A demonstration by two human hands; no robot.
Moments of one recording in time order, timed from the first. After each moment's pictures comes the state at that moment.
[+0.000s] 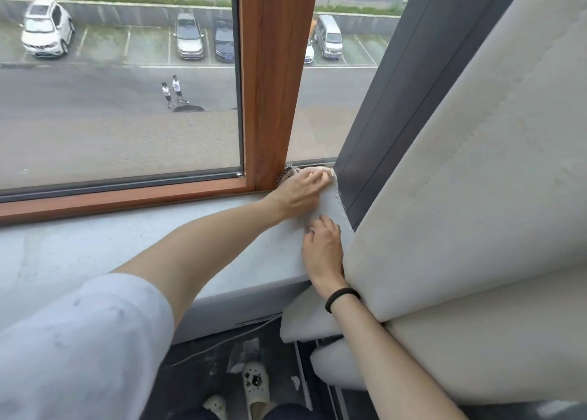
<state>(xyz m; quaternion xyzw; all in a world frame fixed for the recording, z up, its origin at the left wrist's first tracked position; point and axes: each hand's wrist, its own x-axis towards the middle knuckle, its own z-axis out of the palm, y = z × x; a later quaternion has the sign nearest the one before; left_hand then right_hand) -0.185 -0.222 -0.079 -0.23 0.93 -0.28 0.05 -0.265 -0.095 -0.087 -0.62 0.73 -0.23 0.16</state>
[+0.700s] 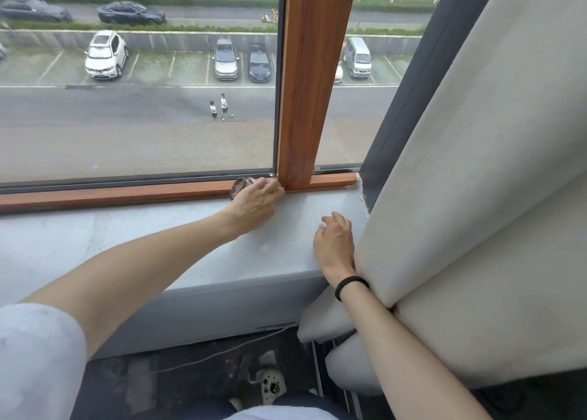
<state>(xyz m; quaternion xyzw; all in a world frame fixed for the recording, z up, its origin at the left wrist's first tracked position) -0.054 -0.160 -0.079 -0.34 0.87 -0.34 0.09 -0.245 -0.089 -0.076 -0.64 0.72 -0.21 0.17</state>
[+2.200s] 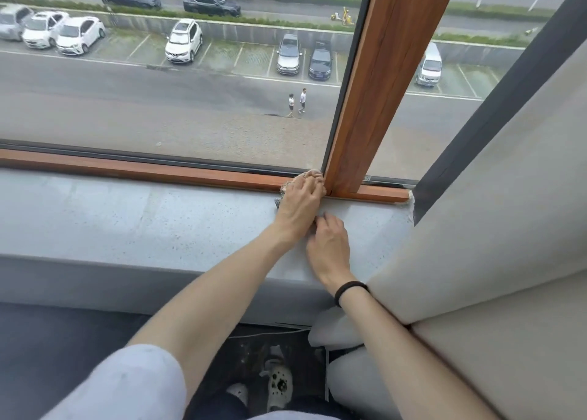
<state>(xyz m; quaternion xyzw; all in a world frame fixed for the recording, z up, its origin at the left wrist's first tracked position) -0.075 -0.160 -0.100 -0.61 0.79 -0.10 -0.05 -0.181 -0.098 -0.088 -0.75 0.60 -0.21 0.17</state>
